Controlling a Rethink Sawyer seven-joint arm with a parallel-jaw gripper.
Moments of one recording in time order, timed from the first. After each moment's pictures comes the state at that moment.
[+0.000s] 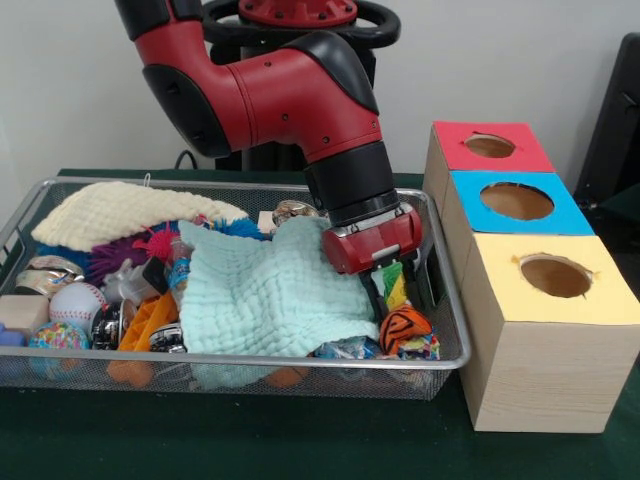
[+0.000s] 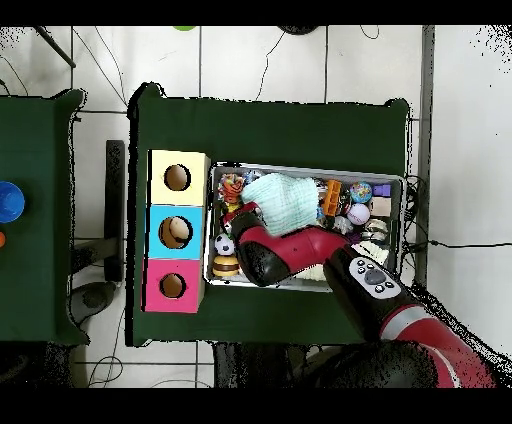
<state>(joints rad) -0.62 -0.38 0.49 1.76 -0.78 -0.14 1.58</state>
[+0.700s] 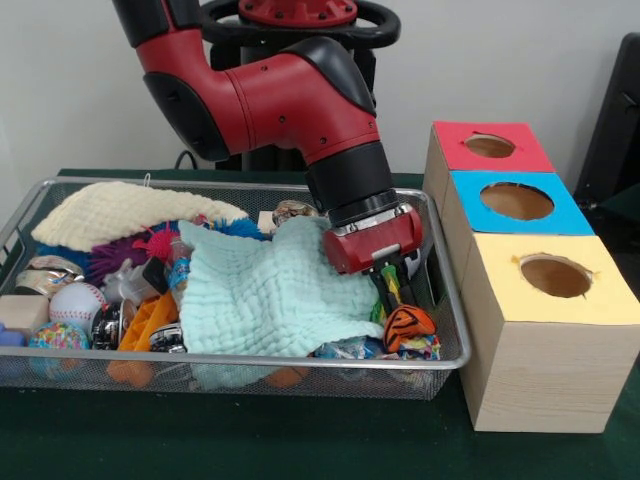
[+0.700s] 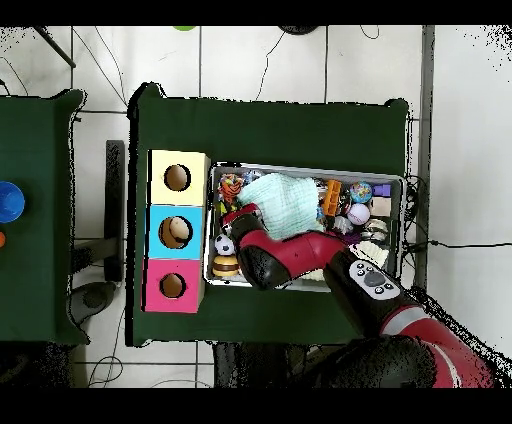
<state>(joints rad) -0.63 -0.36 0.47 1.78 -0.77 -0.23 1.58</state>
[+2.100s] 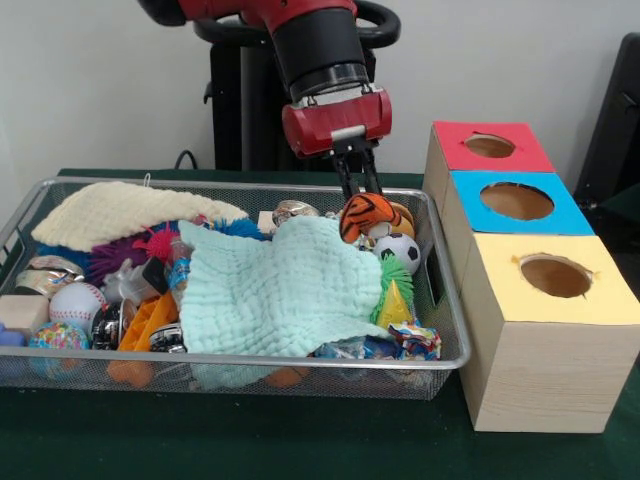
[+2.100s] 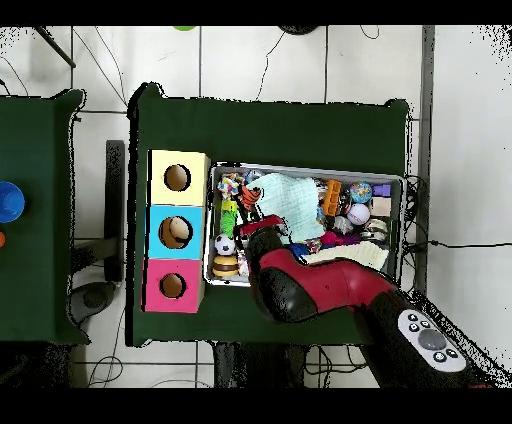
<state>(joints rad) -0.76 -0.72 0.56 2.08 -0.58 -0.21 1.58</state>
